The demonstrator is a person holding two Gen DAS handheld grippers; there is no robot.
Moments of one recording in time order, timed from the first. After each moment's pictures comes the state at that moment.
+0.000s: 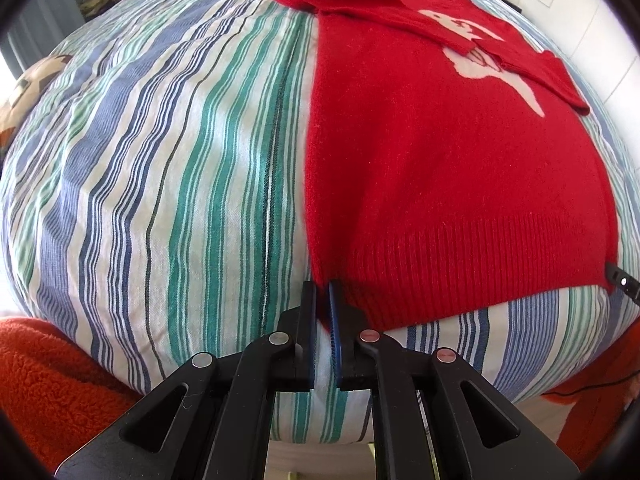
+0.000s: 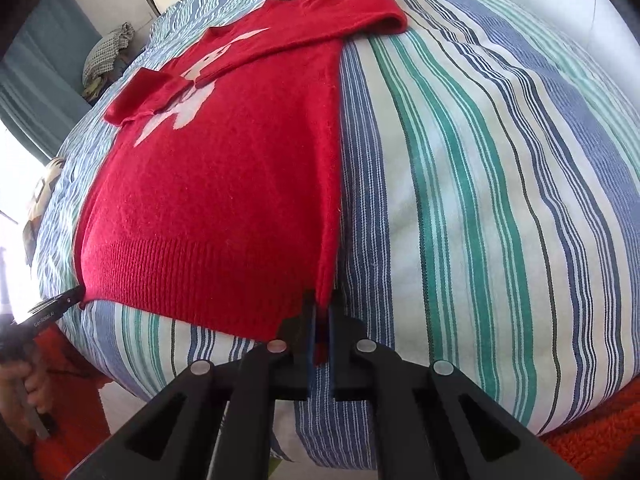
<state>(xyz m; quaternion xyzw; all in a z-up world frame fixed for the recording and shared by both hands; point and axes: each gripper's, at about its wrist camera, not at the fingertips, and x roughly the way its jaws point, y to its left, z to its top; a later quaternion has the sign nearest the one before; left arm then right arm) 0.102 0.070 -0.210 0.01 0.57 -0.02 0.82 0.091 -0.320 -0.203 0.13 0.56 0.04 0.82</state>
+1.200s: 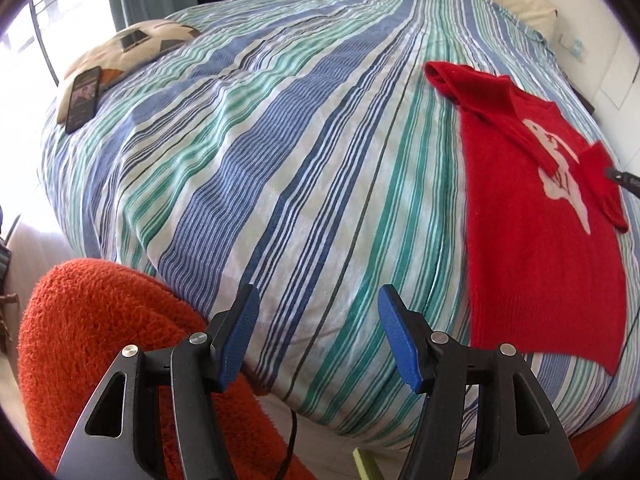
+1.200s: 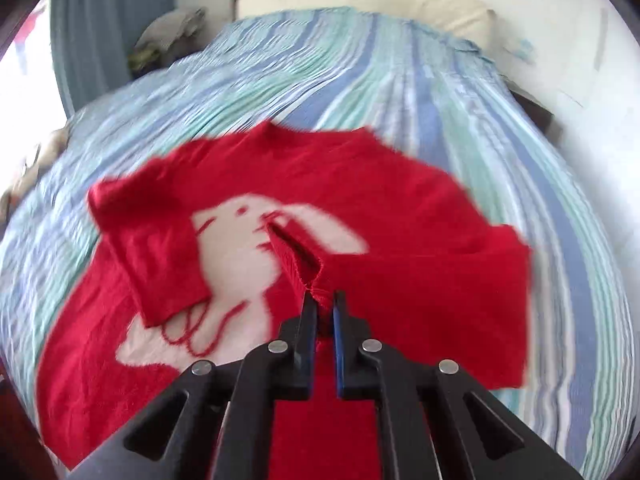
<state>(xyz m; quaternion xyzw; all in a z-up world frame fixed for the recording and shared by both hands) 0.079 0.152 -0.171 -0.09 0.50 0.13 0.85 0.305 -0.275 -0.123 -0.03 0.43 0.07 0.90</state>
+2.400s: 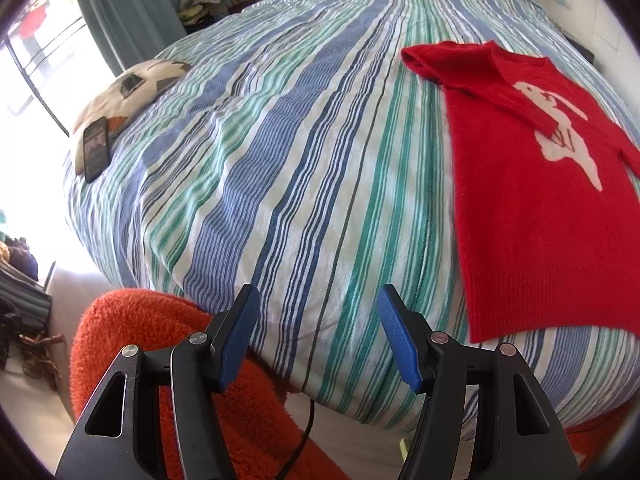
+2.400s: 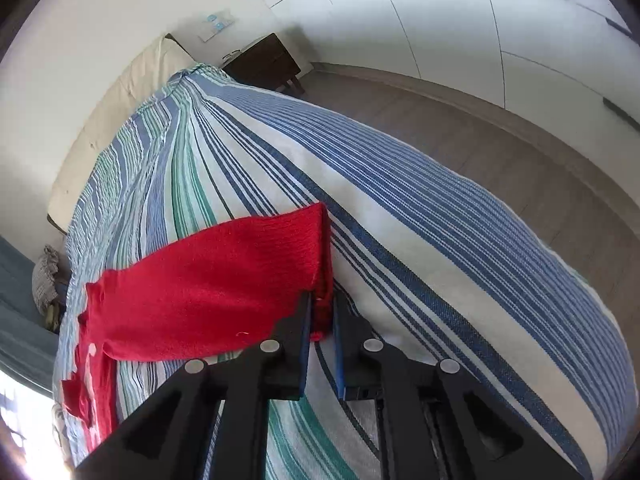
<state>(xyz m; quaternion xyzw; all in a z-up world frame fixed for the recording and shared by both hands) 0.084 0.115 -0.146 0.02 0.51 0.14 0.85 0.156 -0.655 -0.191 0.34 0.40 -0.18 0.83</state>
